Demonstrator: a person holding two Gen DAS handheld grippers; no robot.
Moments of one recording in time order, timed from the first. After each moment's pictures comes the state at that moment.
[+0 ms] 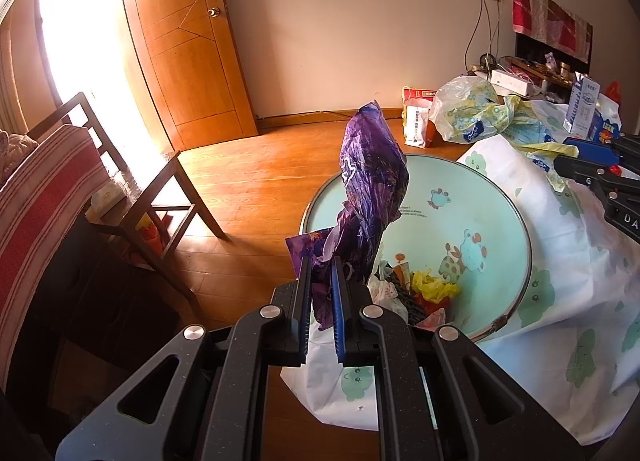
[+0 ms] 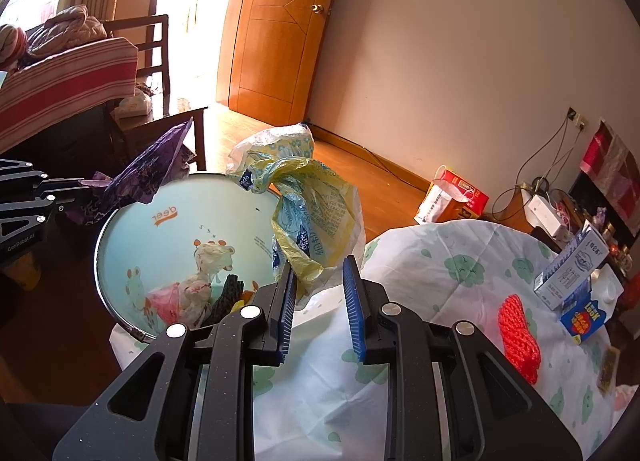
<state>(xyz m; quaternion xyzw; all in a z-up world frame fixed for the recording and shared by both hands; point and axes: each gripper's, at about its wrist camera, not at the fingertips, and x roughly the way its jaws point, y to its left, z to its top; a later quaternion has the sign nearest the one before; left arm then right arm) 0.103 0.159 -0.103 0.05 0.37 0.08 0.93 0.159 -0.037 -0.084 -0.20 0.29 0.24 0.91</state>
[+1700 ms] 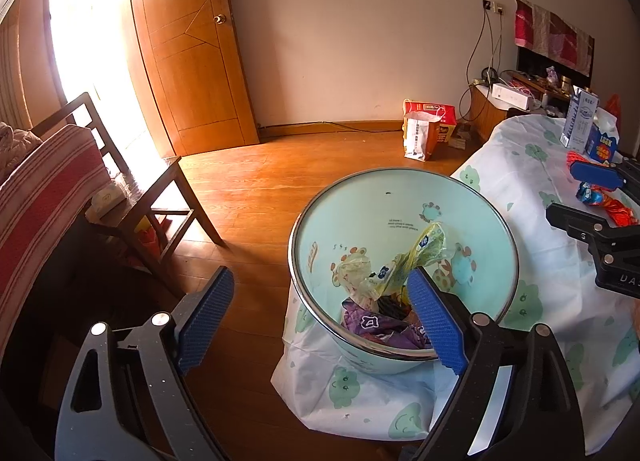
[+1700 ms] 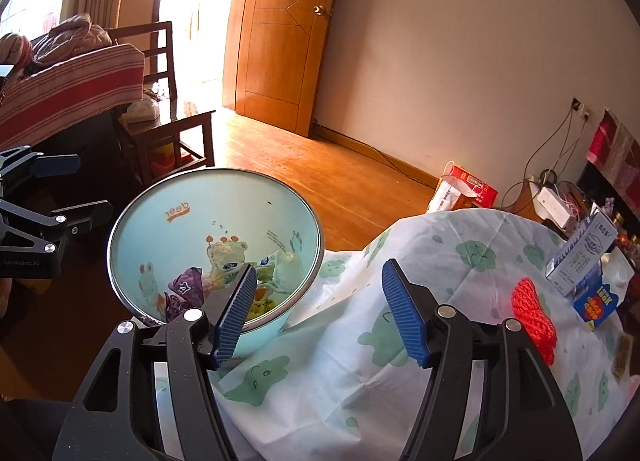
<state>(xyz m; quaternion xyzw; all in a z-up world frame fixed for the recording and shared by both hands) 0.100 0.151 -0.101 0.03 0.35 0.08 0.93 0.147 -0.048 -0.091 -0.17 0.29 0.25 0.91</state>
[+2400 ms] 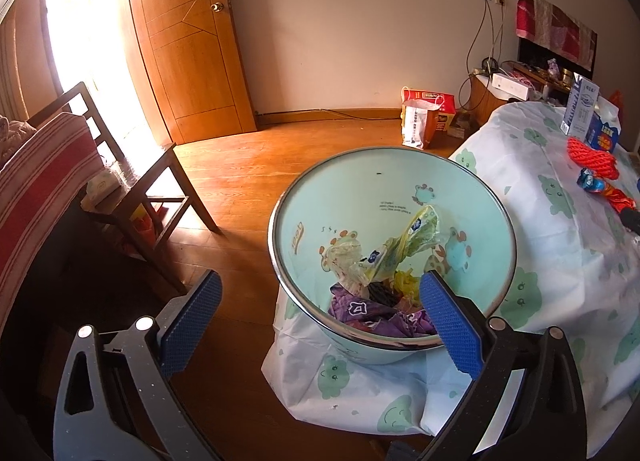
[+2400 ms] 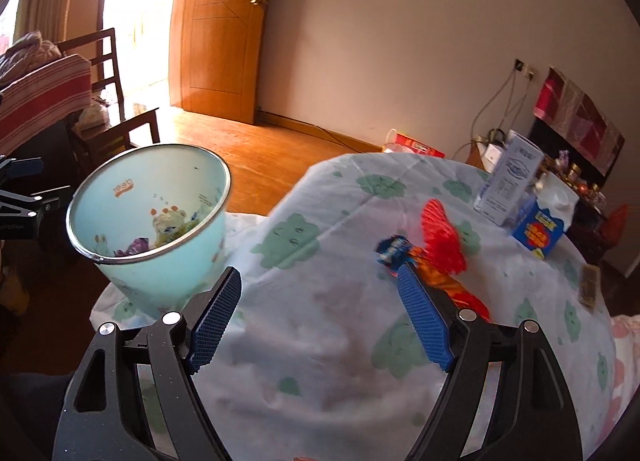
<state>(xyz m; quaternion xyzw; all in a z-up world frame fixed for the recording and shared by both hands) 0.102 0.136 -0.120 0.03 0.37 0.08 0.93 0.127 -0.162 -0.094 -0.13 0.33 0.11 0.93</state>
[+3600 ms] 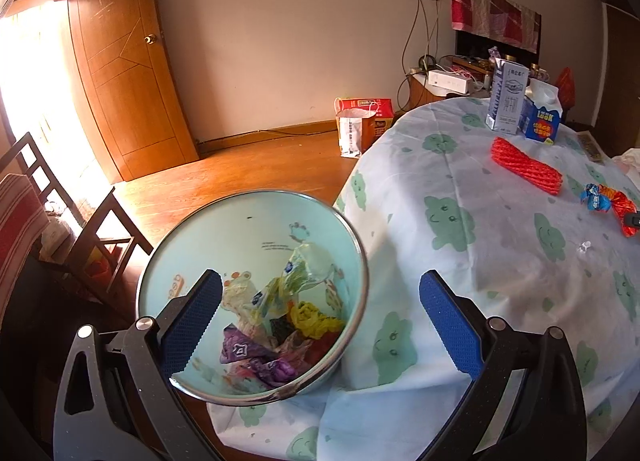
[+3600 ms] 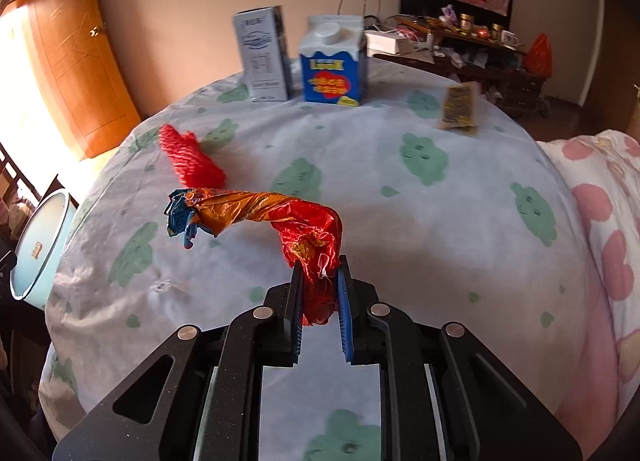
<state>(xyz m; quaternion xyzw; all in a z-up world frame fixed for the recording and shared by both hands) 0.134 0.017 -0.104 0.06 0.35 -0.02 0.93 0.116 -0.381 -0.113 0.06 0.42 -0.04 0.91</state>
